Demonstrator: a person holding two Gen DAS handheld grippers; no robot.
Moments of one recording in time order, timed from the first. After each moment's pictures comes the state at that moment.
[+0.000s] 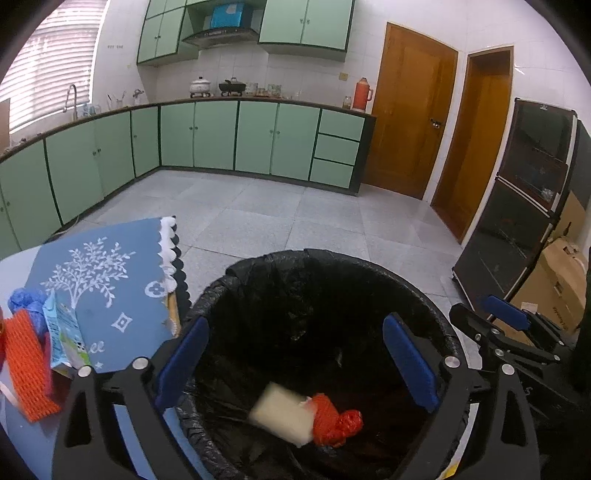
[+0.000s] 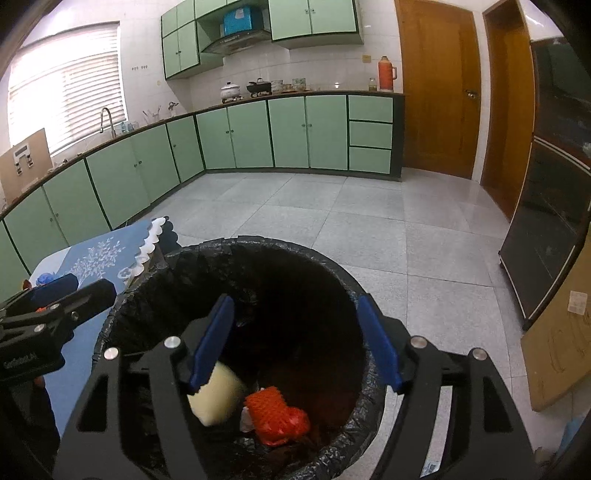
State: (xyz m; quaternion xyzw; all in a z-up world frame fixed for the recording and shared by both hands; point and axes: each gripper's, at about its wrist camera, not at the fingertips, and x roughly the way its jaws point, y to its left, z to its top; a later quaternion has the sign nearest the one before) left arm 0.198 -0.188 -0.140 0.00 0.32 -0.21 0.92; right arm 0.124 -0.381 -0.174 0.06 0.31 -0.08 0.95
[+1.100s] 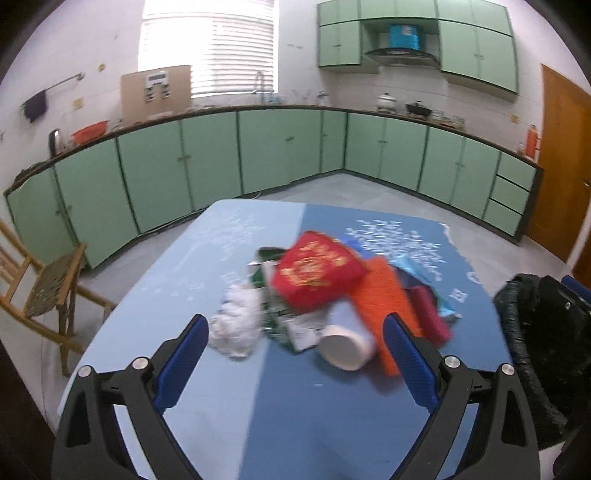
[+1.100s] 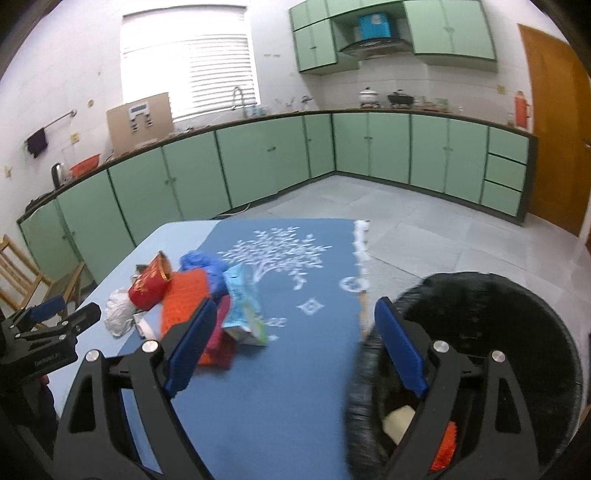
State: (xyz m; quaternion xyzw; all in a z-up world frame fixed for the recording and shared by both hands) left arm 0.132 0.131 -0.148 -0.05 0.31 0.13 0.94; right arm 0.169 -0.126 -0.147 0.01 0.28 0.16 0.95
